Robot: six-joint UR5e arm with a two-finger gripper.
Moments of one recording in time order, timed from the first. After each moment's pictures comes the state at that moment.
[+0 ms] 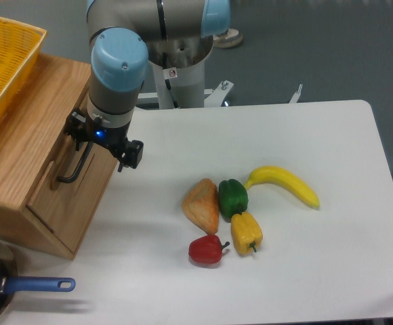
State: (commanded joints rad) arm 2.21 -1.75 -1.55 -1.44 1.25 0.56
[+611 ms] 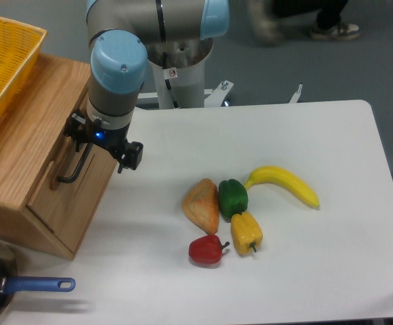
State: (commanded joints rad) arm 2.20 -1.76 -1.55 -1.43 1.27 0.56
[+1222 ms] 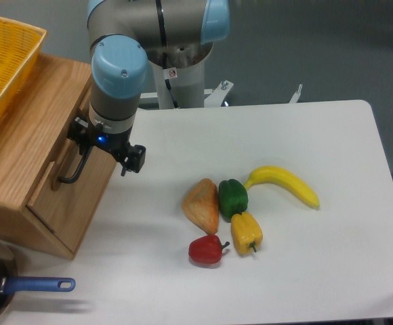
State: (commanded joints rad) arm 2.21 -1.77 -1.54 -1.43 1.28 0.57
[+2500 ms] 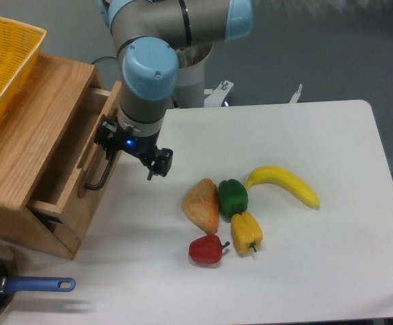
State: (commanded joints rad) arm 2.31 -1.77 -1.54 -1.43 1.31 0.69
